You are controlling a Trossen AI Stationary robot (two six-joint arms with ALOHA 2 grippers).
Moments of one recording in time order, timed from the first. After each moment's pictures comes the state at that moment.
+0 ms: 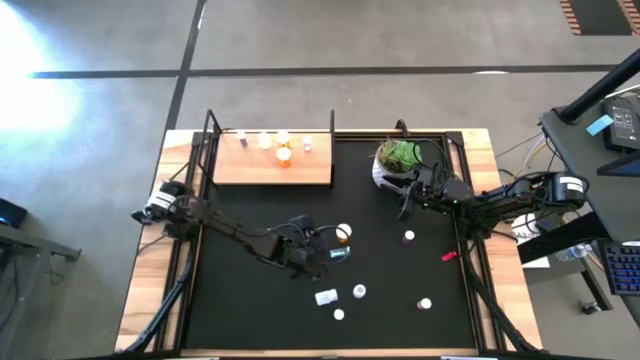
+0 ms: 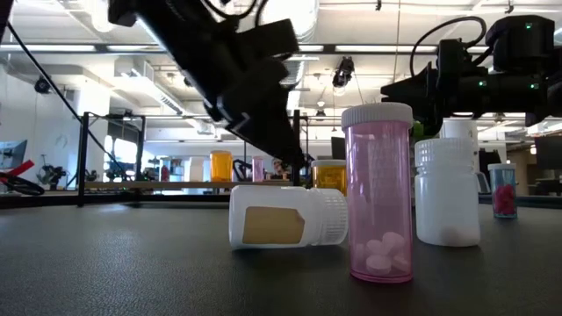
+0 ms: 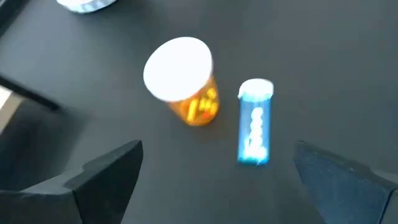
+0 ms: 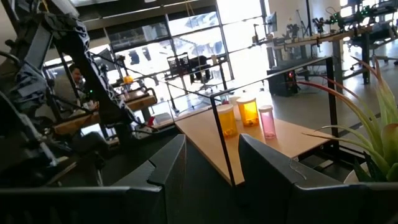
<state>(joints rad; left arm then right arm) -0.32 1.86 1.19 -0.23 -0.55 -0.36 -0.27 1.23 0.03 1.33 0.05 0.23</state>
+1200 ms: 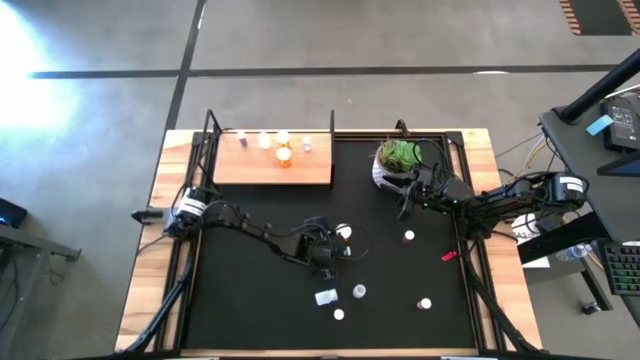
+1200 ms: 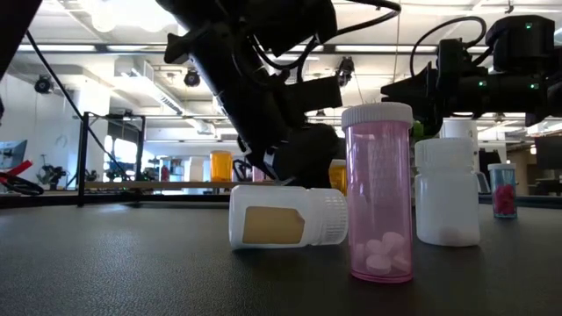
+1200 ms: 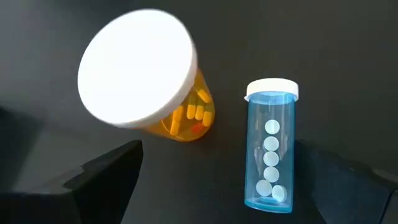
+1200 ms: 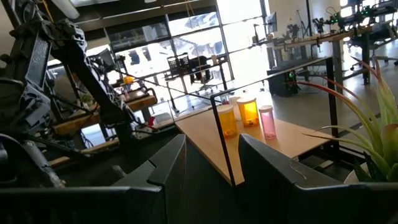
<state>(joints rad) -0.25 2.07 1.35 -0.29 -0.48 -0.32 -0.27 1.23 0.03 1.34 0.05 0.23</state>
